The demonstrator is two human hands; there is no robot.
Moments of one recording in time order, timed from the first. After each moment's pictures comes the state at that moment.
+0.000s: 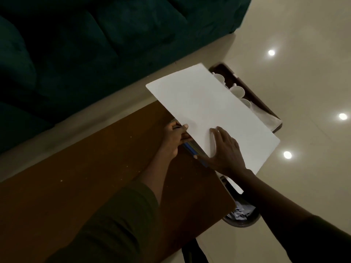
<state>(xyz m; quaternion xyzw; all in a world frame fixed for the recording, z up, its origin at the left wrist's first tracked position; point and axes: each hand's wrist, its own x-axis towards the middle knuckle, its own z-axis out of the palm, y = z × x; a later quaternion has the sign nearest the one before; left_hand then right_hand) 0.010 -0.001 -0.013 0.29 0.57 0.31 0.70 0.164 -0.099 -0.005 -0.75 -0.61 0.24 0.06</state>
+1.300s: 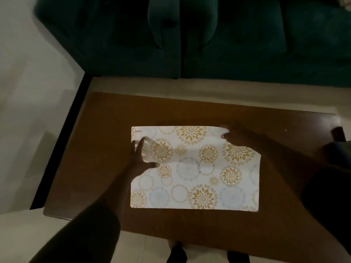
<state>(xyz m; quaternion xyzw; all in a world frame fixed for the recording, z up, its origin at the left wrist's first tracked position) -0.582 -0.270 -0.060 0.39 0.82 0.16 0.38 -0.311 -0.046 -0.021 -0.48 -0.79 0.33 -0.18</state>
